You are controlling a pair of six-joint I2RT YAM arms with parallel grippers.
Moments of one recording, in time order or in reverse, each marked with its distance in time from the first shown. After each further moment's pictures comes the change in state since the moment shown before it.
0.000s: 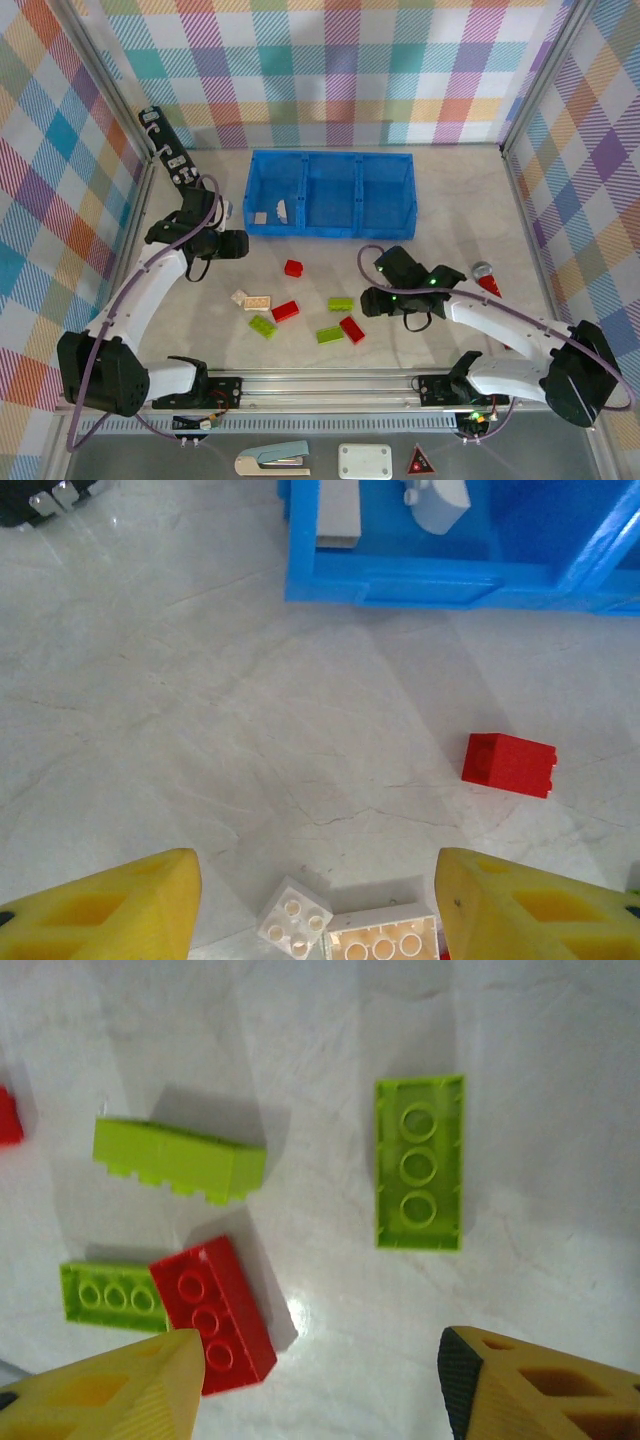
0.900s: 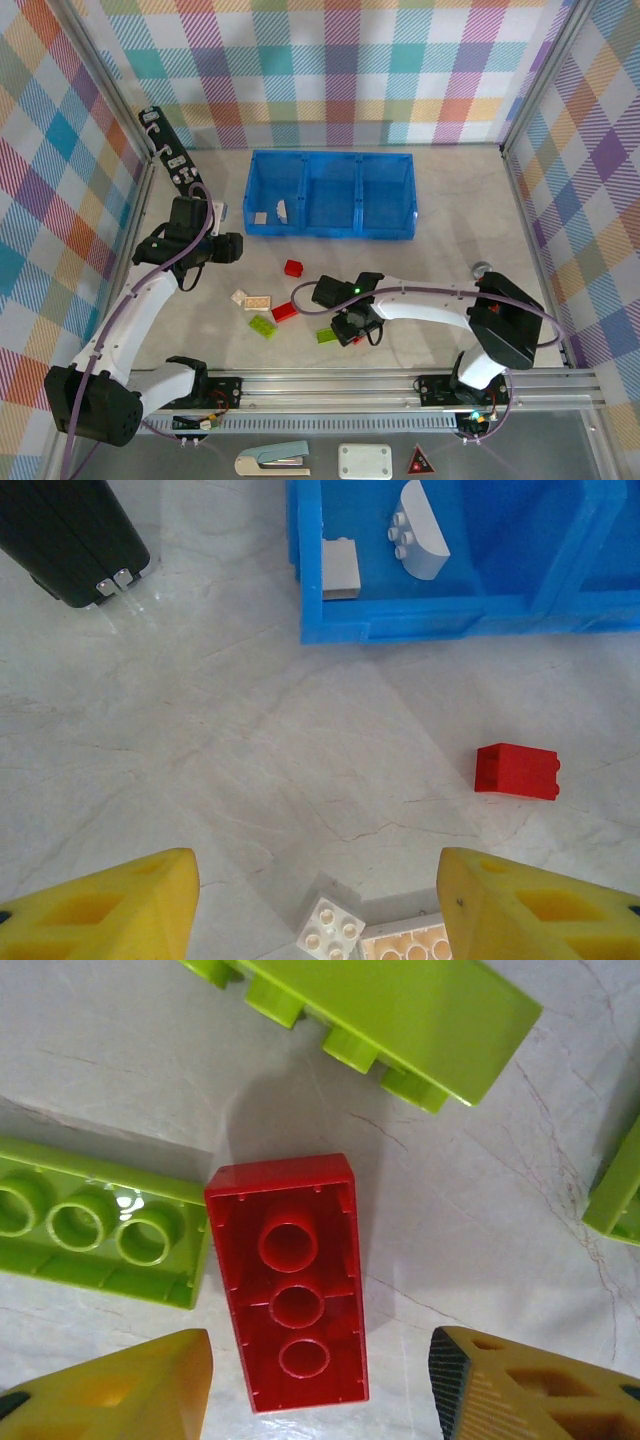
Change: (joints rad) left arm 0.001 -0.135 -0.064 0.053 -0.045 0.082; right arm 0.314 0.472 0.242 -0.138 0.137 -0.025
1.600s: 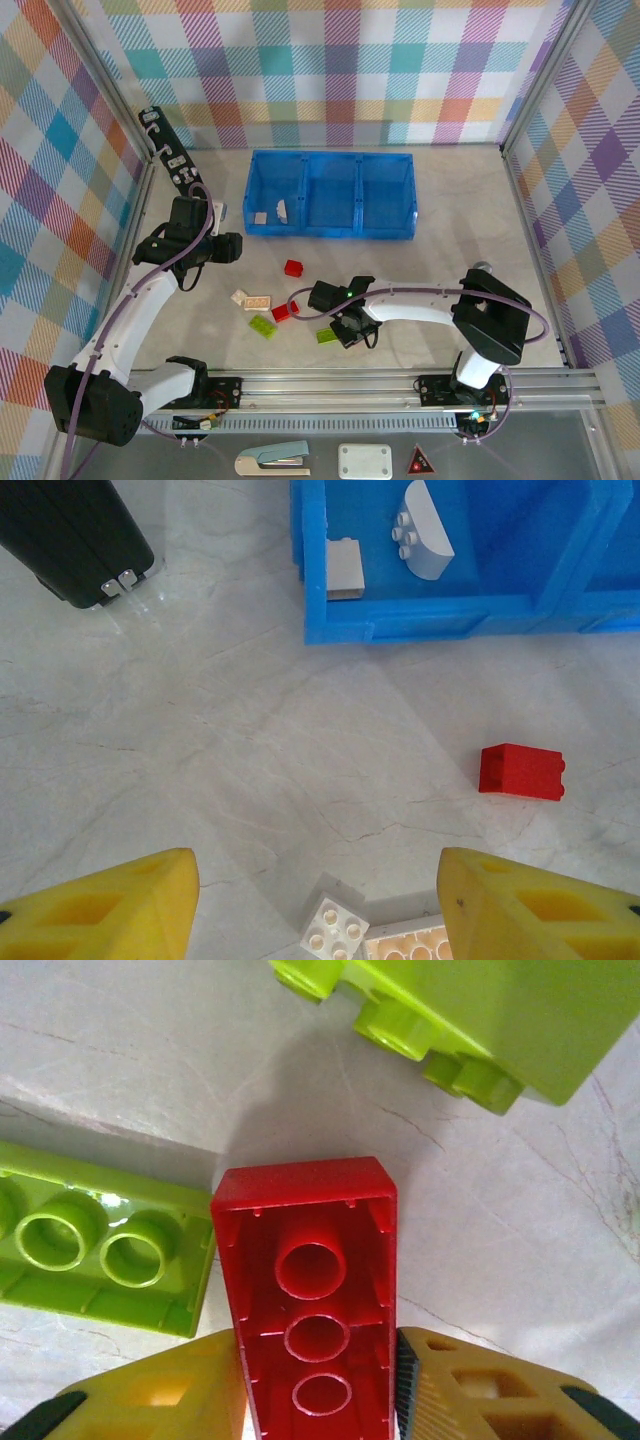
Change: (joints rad) left arm 0.000 0.001 0.000 0.000 -0.007 0.002; right arm 0.016 0.046 -0.004 0.023 -0.008 0.000
